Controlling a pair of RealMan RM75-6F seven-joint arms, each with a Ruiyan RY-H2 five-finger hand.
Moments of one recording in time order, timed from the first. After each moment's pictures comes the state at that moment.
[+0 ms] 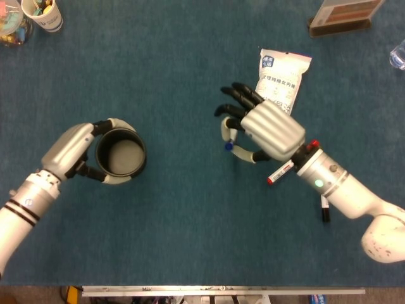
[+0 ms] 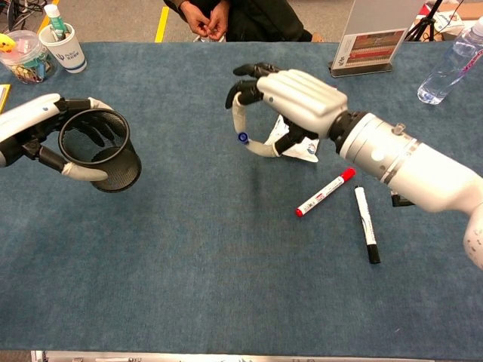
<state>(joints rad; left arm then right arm) -0.50 -1.20 0.01 -1.67 1.56 1.04 -0.65 0.72 -1.56 0.16 -1.60 -1.50 1.00 -0.06</state>
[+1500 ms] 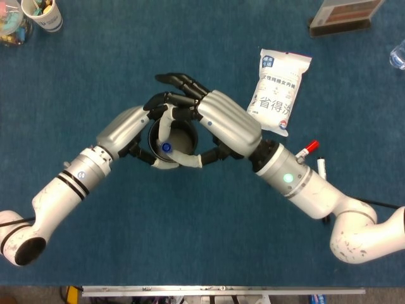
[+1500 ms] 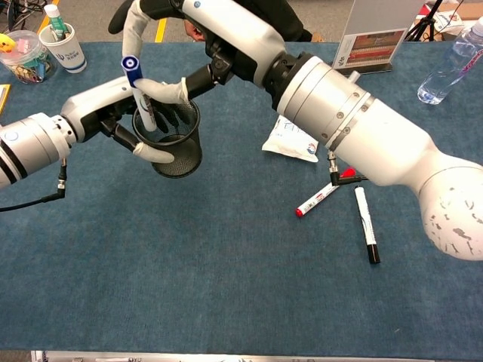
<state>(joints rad) -0.67 -1.32 -0.11 -1.68 1.42 0.88 -0.57 0.88 -1.61 0.30 -1.76 -1.42 1.03 0.24</state>
